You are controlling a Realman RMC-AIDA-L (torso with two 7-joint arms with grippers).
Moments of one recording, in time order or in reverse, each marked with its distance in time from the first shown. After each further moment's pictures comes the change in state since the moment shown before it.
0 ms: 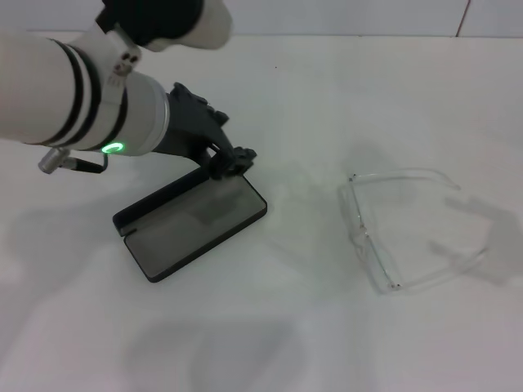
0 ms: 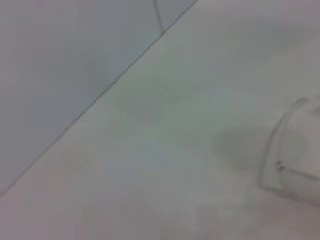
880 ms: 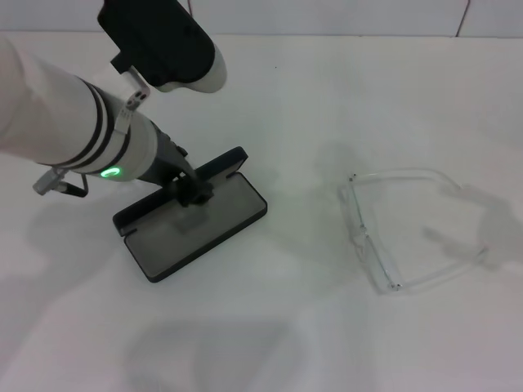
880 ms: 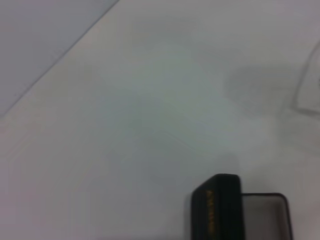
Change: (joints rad) left arm -0.041 0.001 0.053 -0.159 0.139 0.017 -0.074; right arm 0.052 -0.024 -0.009 0.099 -0.013 0.044 -0.064
